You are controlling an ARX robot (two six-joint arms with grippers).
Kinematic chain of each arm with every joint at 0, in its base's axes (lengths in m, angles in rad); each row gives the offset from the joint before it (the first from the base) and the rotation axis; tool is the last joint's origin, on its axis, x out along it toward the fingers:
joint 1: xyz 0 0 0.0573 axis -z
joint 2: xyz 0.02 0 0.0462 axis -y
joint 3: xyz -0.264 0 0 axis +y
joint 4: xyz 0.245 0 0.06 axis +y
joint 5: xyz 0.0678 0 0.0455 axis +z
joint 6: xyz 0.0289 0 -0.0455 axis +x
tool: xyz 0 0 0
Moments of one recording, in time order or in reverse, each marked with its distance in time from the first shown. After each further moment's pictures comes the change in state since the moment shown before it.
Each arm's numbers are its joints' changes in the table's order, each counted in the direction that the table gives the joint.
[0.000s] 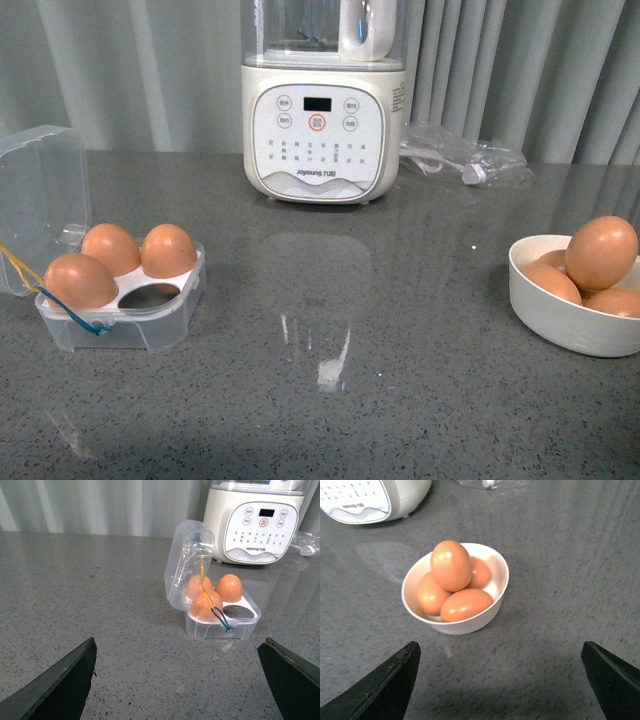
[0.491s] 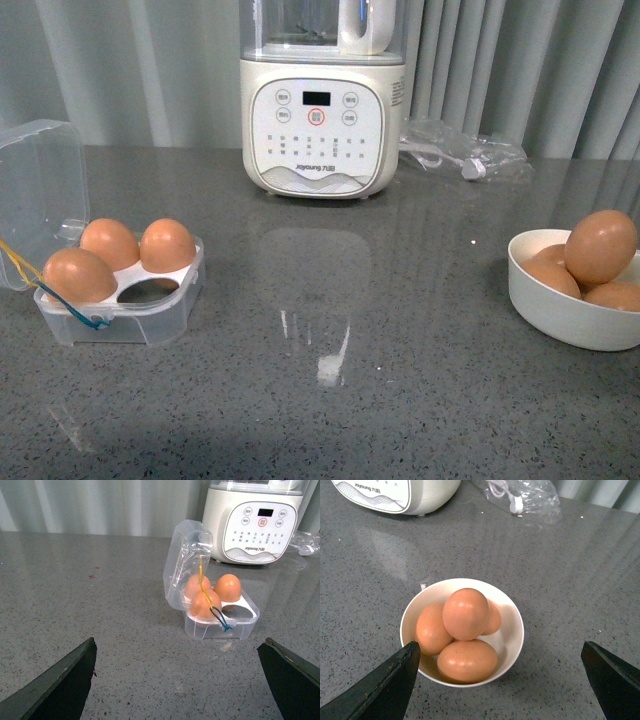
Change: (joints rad) left arm 0.000 0.000 0.000 0.000 0.000 0.000; right arm -0.103 -0.288 -0.195 -0.098 -0.044 -0.268
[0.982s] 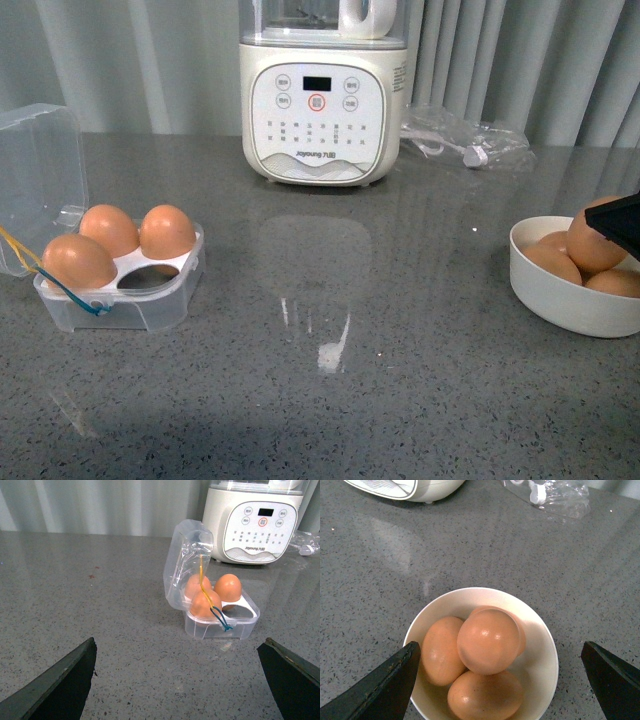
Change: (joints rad) left arm 0.000 0.000 0.000 0.000 0.000 0.000; right arm -0.087 -0.206 -0.090 -0.069 -0.061 0.002
